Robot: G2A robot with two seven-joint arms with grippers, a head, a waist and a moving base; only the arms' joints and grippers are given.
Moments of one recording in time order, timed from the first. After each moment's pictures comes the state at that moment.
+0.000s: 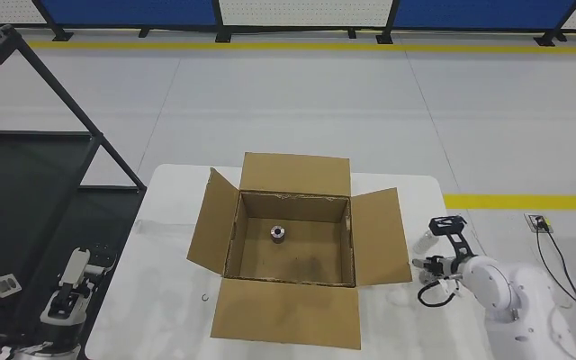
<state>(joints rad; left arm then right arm) 1.71 -1.26 -2.02 -2.10 -0.12 -0.40 -0.31 -1.05 -1.18 1.63 -1.62 -1.18 -0.07 1.15</state>
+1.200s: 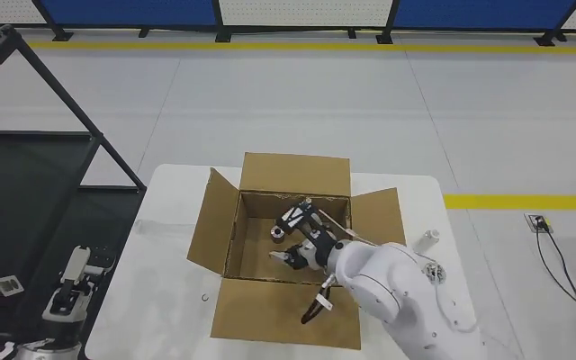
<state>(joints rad) 1.70 -1.25 -2.01 -2.07 -0.12 -0.37 -0.30 -0.70 -1.29 0.88 -1.73 -0.96 -0.03 0.95</state>
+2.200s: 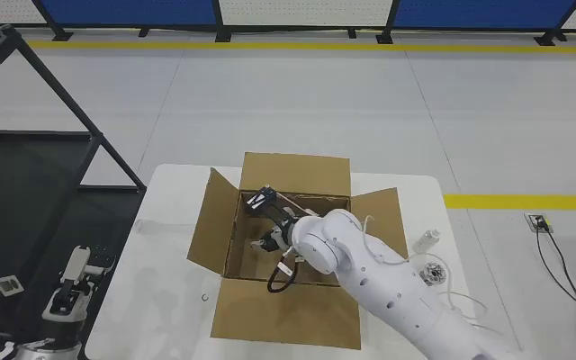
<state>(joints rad) 1.70 -1.25 -2.01 -2.07 -0.12 -0.37 -0.30 -0.35 -1.46 0.59 -1.18 -0.83 0.02 0.91</state>
